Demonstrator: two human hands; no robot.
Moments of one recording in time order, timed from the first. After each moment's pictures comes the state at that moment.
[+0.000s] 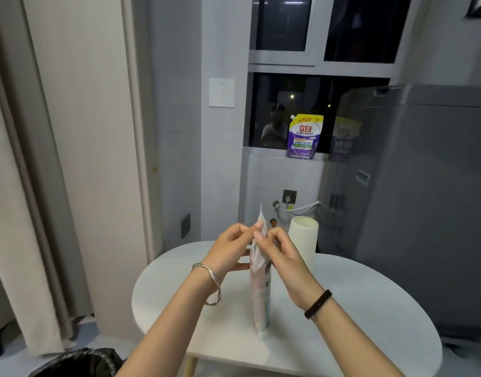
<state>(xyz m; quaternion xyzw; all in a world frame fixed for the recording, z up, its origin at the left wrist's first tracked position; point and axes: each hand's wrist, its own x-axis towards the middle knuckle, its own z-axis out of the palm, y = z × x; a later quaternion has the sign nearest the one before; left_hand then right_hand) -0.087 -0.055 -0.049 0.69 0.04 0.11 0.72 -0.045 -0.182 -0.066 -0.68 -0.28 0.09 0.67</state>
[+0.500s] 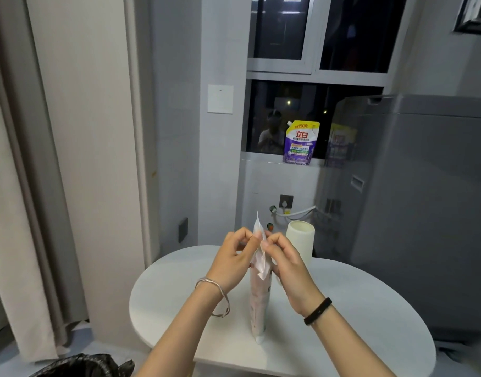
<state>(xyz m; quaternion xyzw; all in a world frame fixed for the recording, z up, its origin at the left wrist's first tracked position) -0.086 -0.065 -0.061 0.76 -0.01 0.21 0.62 -0.049 -0.189 -0.066 -0.66 -0.28 0.08 0.69</state>
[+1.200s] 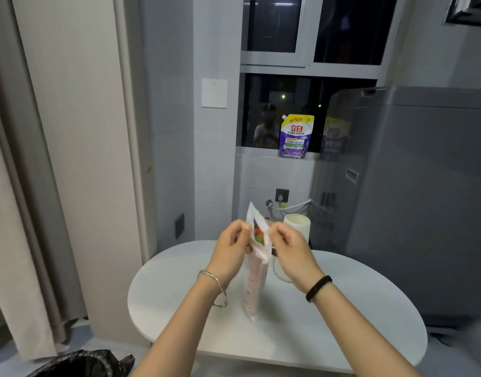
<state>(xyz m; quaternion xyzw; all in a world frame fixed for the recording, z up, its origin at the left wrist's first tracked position) -0.084 -0.067 -0.060 0.72 -0.01 0.24 0.65 -0.038 -0.195 -0.052 -0.73 -0.28 -0.01 0.62</state>
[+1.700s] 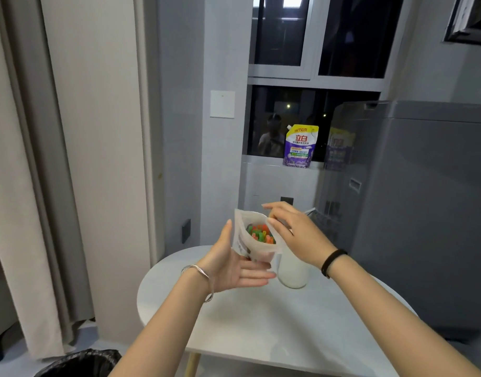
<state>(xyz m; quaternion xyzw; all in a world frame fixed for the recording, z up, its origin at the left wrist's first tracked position) -0.103 -0.040 -0.048 0.45 0.10 -0.18 0.87 -0.024 -0.204 -0.007 -0.82 -0.45 -0.16 0.30</state>
